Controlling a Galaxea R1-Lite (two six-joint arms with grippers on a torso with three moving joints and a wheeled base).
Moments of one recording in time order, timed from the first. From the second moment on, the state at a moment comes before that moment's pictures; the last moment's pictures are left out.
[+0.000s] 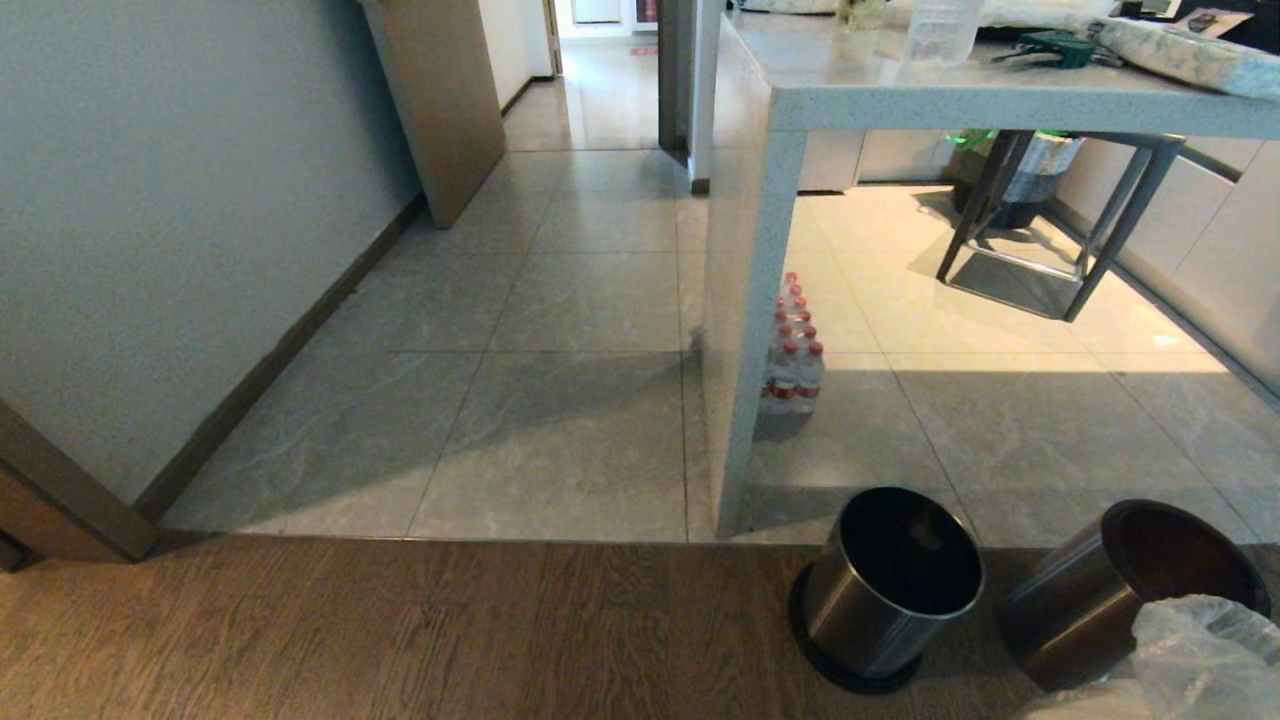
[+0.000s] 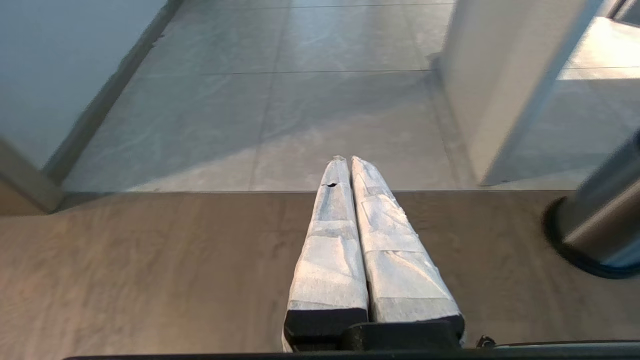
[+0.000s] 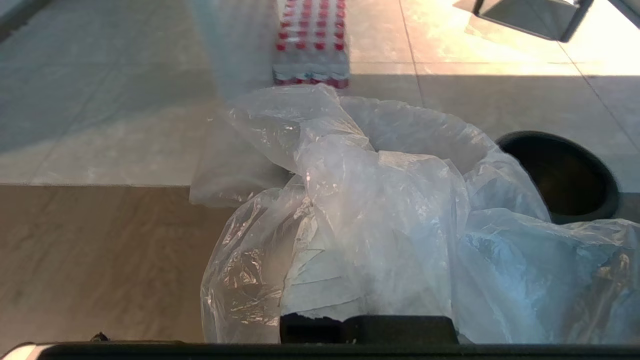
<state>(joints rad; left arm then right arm) 0.00 0.00 0.00 0.00 0.00 0.00 0.00 0.00 0.00 -0.01 -0.01 -0.01</state>
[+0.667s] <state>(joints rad) 0.00 0.00 0.00 0.00 0.00 0.00 0.00 0.00 0.00 -0.01 -0.01 -0.01</state>
